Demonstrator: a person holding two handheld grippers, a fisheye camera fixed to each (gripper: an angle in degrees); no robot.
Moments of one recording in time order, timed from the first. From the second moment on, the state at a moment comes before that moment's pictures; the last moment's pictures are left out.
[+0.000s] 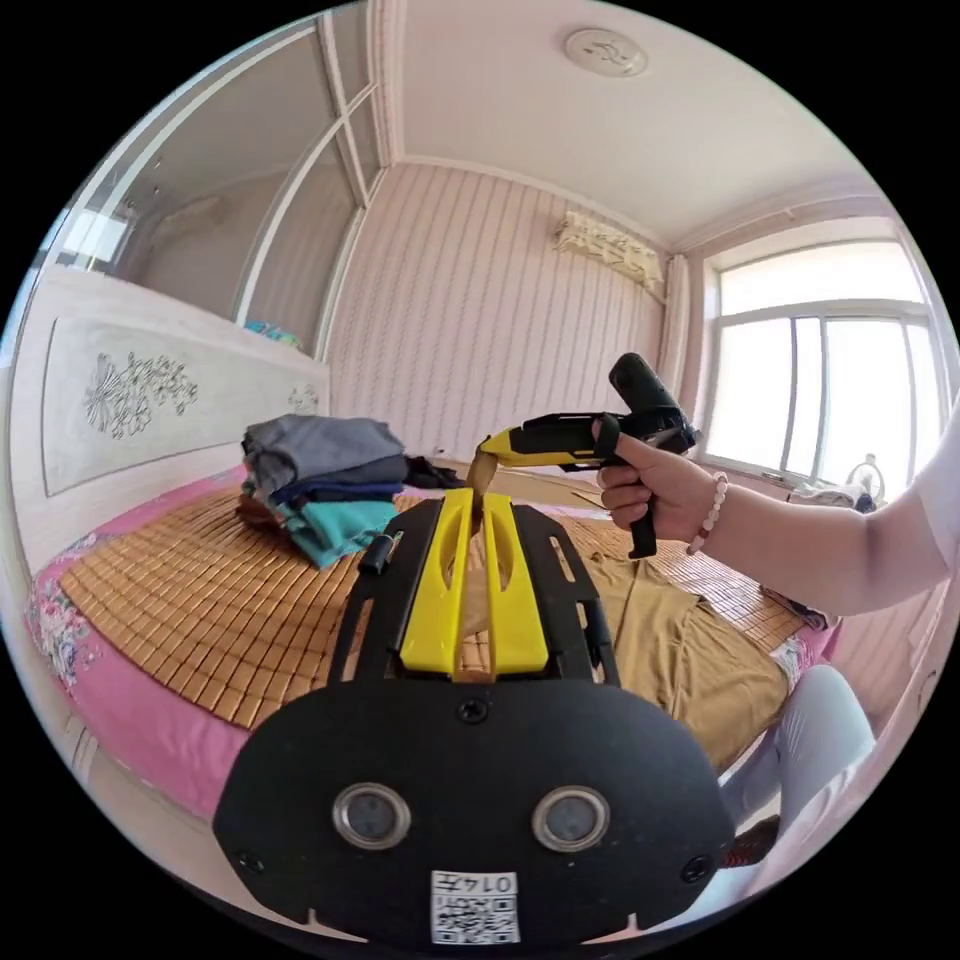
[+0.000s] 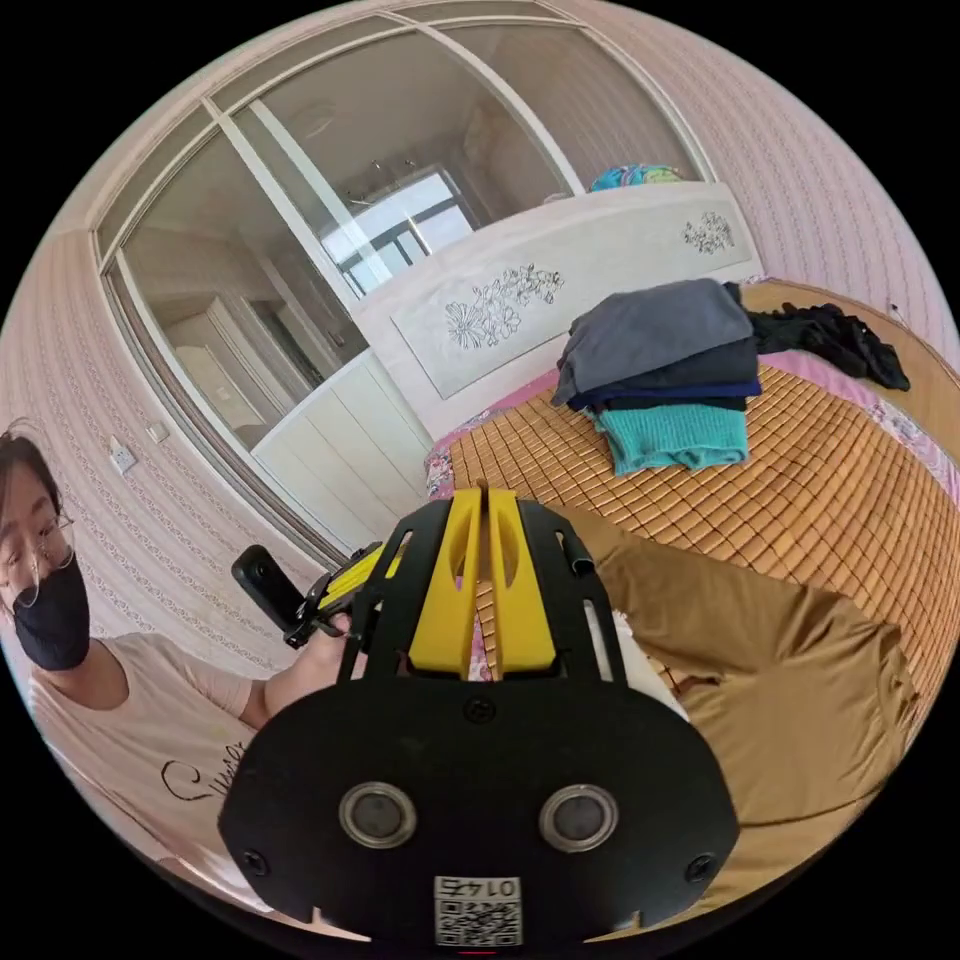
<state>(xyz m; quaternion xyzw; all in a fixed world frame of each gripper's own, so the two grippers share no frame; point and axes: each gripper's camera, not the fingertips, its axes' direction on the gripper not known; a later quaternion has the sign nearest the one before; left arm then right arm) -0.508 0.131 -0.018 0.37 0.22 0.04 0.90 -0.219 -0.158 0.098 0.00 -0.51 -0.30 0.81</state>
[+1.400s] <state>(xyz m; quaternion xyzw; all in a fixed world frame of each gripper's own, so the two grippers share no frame) -0.141 0.135 0.051 0.15 0.36 0.28 0.88 0.283 0.072 0.147 -0.11 -0.34 -0.03 0.93</state>
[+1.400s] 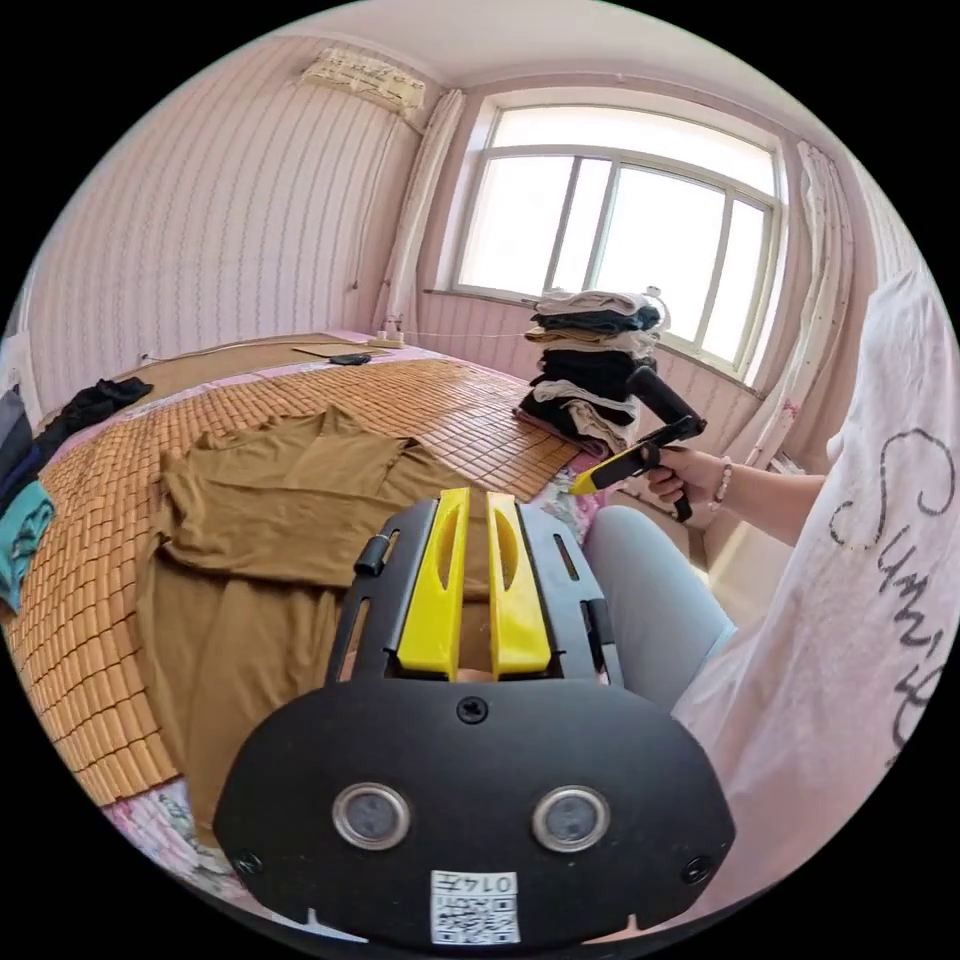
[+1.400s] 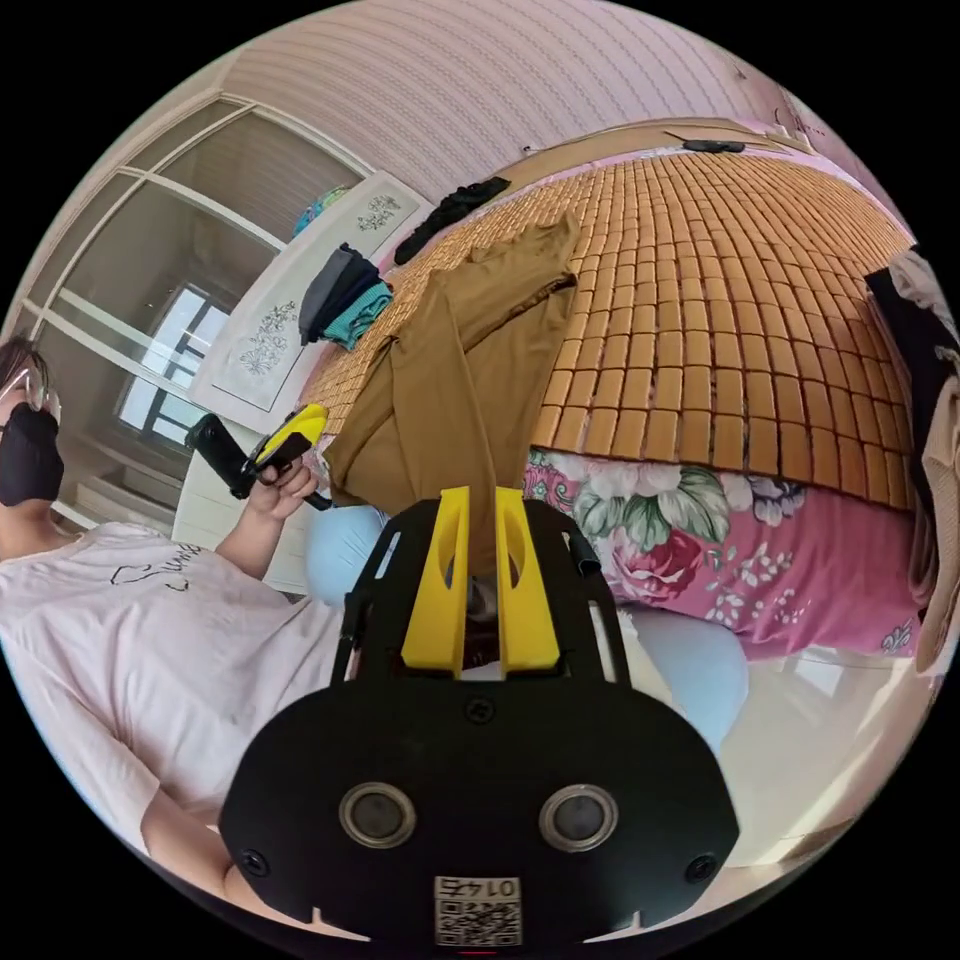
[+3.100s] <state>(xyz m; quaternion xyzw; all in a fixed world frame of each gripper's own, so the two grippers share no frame) -0.283 0.146 0.176 0.00 0.23 0.18 0.96 0.258 0.023 0.190 -0.06 -0.24 -0.09 0.96</state>
